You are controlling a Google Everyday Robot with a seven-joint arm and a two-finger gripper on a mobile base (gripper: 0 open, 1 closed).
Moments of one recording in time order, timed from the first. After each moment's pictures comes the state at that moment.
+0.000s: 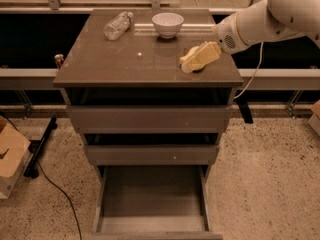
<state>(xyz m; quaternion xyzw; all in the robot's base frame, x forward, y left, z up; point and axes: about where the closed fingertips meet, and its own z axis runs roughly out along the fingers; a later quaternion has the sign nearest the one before) 0.694 -0.129 0.919 -0.45 0.78 0.13 0.42</state>
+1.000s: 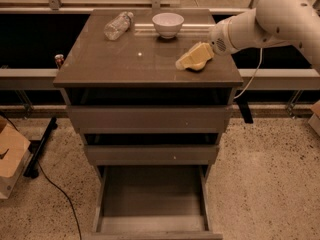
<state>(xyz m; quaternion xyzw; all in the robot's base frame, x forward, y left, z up) 0.728 -0.121 0.904 -0.42 0.78 0.13 0.45</state>
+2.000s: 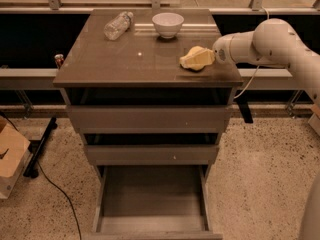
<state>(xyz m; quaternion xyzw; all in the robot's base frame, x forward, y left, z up) 0.794 -0.162 0.852 -0.30 0.80 0.14 0.50</state>
